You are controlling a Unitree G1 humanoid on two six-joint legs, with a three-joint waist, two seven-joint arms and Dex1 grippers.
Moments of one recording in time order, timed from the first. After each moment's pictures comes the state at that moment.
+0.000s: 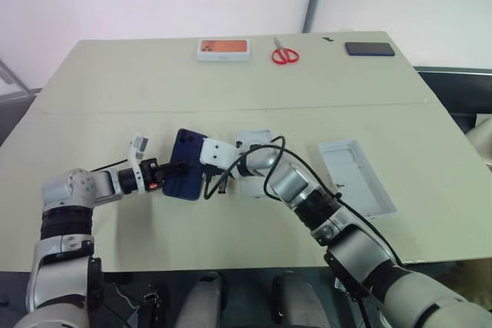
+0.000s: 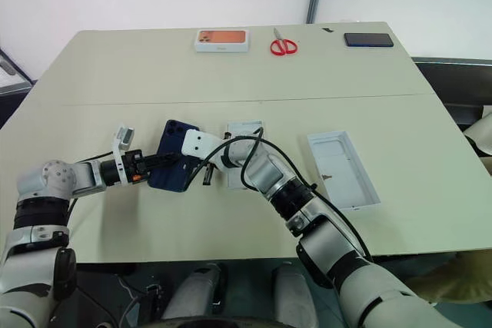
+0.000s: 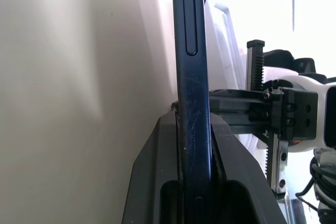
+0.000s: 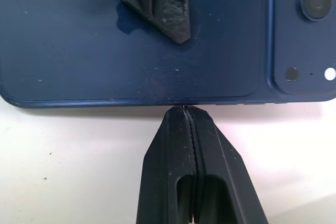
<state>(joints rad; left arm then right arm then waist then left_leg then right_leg) -0.54 0.58 0.26 0.44 -0.67 1.24 -0.94 -0.82 -0.08 0.52 0.42 -0.24 0.38 0.82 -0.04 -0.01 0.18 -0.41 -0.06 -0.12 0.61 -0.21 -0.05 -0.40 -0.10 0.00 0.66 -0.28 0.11</state>
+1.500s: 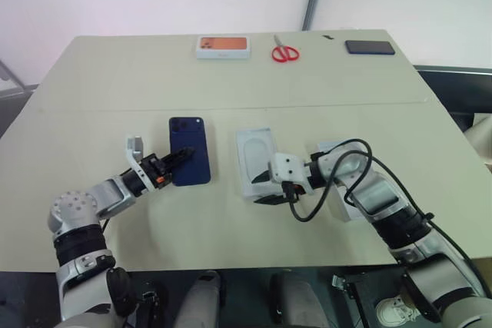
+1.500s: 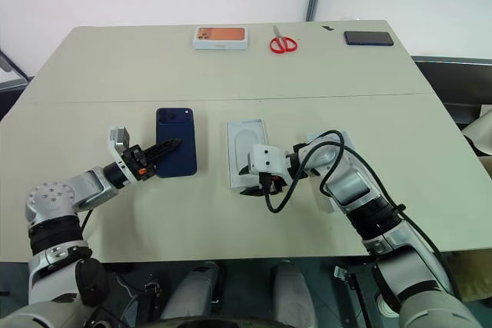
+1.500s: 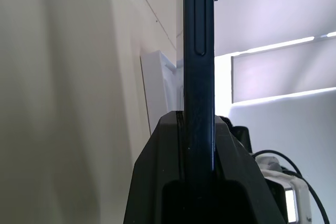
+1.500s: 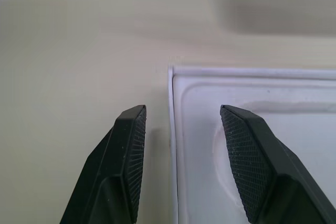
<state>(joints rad) -0.47 0.35 0.61 0.28 -1.01 1.35 -0.54 -0.59 -0.57 0.42 0.04 0.04 0.23 1.24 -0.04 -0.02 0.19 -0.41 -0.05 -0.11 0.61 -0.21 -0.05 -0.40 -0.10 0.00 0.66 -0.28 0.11</state>
